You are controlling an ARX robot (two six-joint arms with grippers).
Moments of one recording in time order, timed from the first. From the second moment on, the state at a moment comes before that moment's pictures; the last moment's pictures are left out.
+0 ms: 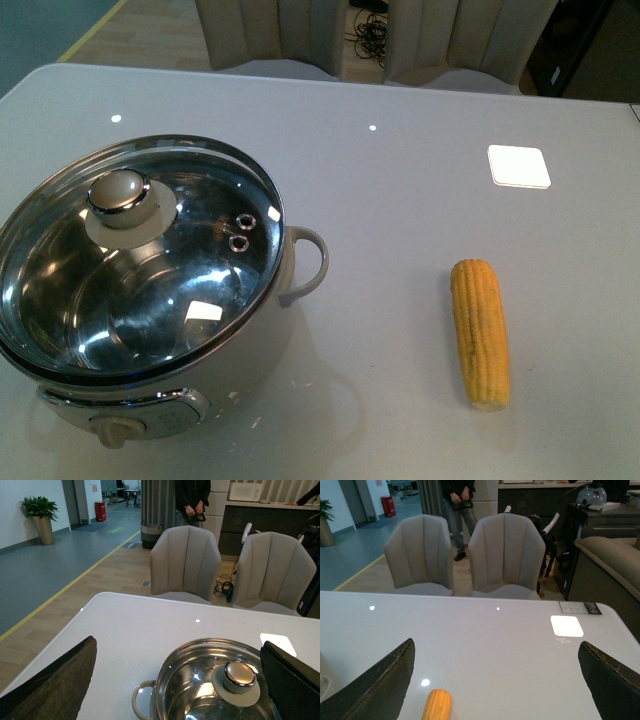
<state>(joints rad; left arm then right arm) 0.00 0.01 0.01 0.00 0.00 -0.01 0.00 0.01 0.02 0.00 0.00 0.00</state>
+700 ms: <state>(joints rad) 0.00 0.01 0.01 0.00 0.00 -0.01 0.00 0.01 0.02 0.00 0.00 0.00</state>
